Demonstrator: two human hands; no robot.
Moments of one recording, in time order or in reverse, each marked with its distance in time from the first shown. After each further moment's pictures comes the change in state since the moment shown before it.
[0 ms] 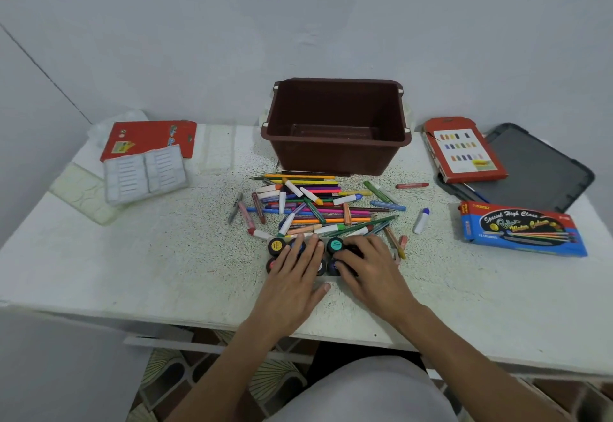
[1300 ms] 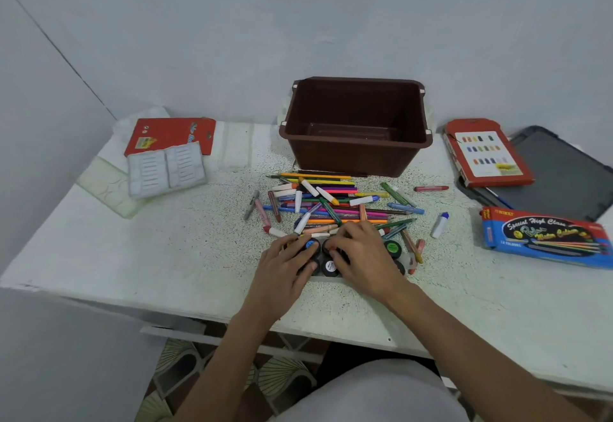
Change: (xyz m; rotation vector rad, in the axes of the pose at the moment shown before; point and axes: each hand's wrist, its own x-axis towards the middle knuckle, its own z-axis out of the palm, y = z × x) left_hand -0.004 -0.042 0.006 -0.339 0.251 -0.094; right_hand 0.046 -0.020 0.011 0.067 -0.132 0.049
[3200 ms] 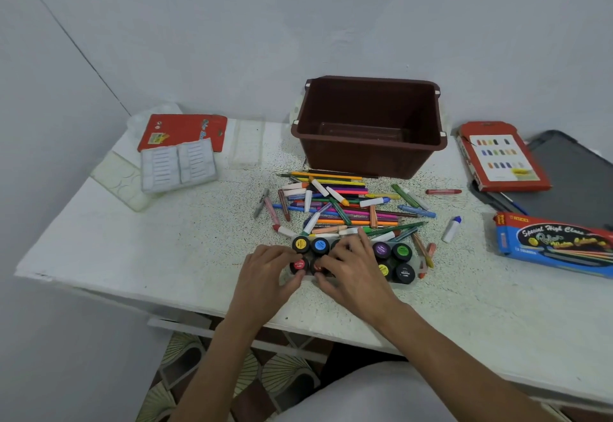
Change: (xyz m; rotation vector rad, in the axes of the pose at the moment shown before) left_hand -0.017 -0.003 -0.035 0.045 0.067 -0.147; right_hand -0.011 -0.031 0.016 -0.136 -0.016 -0.106
